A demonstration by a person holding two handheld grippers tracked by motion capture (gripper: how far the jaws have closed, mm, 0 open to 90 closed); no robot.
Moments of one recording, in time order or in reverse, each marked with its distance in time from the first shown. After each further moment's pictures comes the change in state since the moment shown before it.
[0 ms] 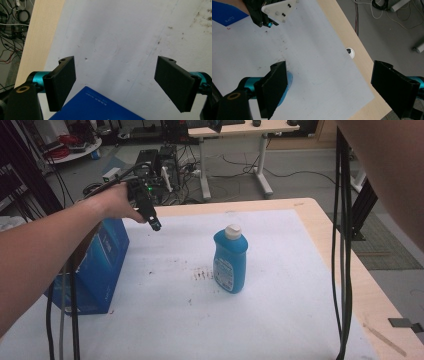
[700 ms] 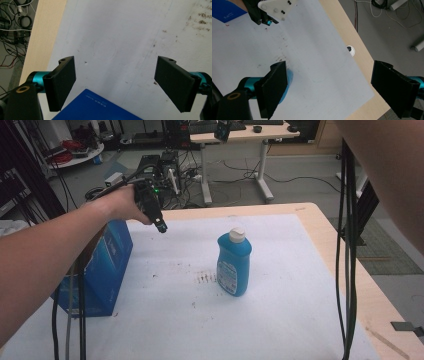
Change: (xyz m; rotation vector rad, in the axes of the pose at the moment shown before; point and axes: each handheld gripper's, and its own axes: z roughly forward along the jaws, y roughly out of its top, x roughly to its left) left arm -0.004 0.003 -0.007 -0.018 0.004 0.021; right arm 0.007 -0.005 0.001 0.012 -0.010 -0.001
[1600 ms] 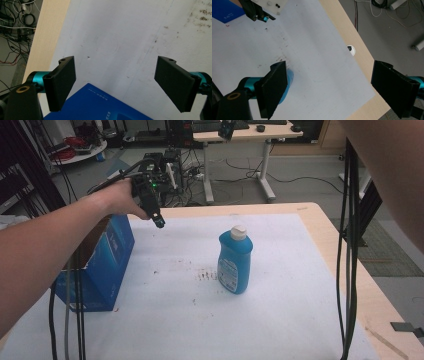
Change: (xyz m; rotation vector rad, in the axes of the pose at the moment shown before) left arm -0.001 -0.007 -0.009 0.001 0.014 -0.008; right arm 0.001 -0.002 0.001 0.000 -0.002 0.007
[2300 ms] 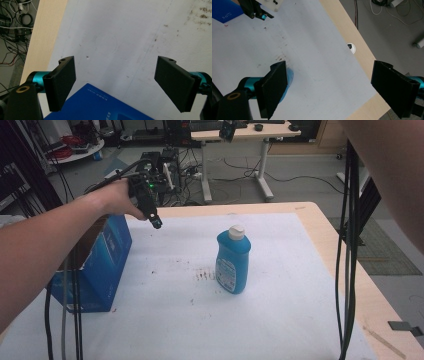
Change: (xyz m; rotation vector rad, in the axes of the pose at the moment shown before) left arm 0.002 -0.002 0.004 0.008 -0.012 0.005; right arm -0.003 -0.008 0.002 -0.002 0.005 0.026
